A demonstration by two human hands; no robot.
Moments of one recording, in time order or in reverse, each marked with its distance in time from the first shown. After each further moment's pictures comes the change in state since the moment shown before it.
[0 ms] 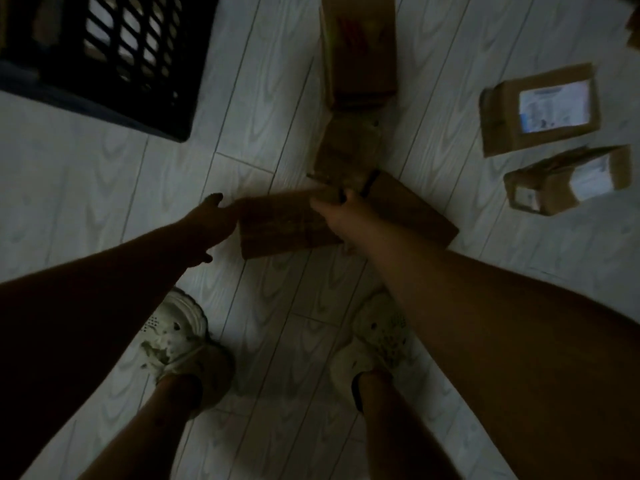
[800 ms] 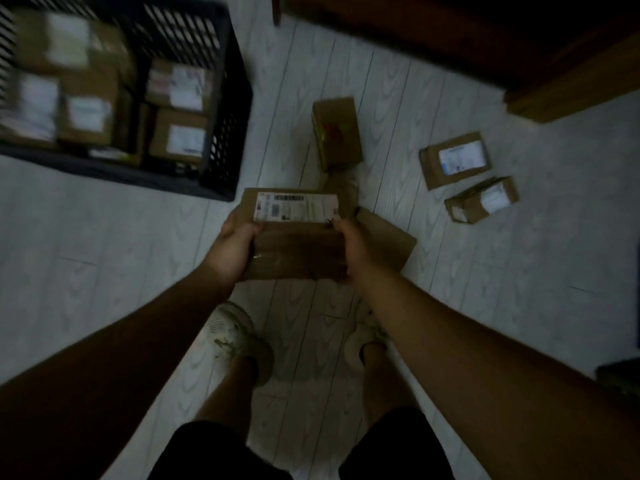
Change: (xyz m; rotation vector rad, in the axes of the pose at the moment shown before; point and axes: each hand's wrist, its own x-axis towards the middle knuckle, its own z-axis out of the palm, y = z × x) left_hand -0.225 0.025 -0.109 -0.324 -0.155 0.362; right_hand -0.247 -0.058 -0.005 0.681 0.052 -0.020
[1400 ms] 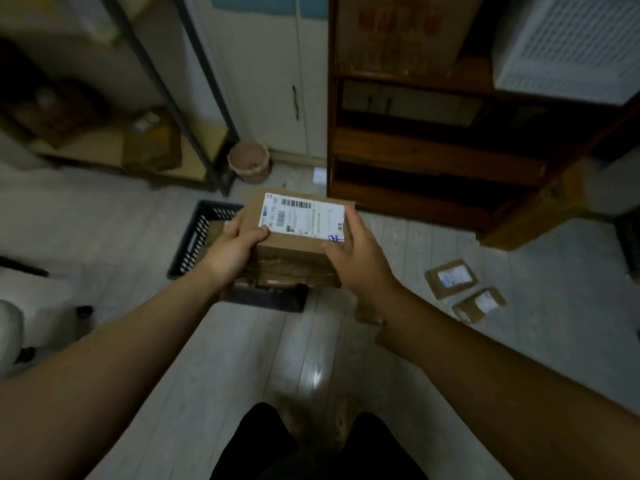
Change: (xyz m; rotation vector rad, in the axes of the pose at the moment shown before) left_hand -0.320 0.224 -0.137 0.103 0.091 0.422; right_hand -0.375 -0.133 0.067 -0.506 0.021 -0.962
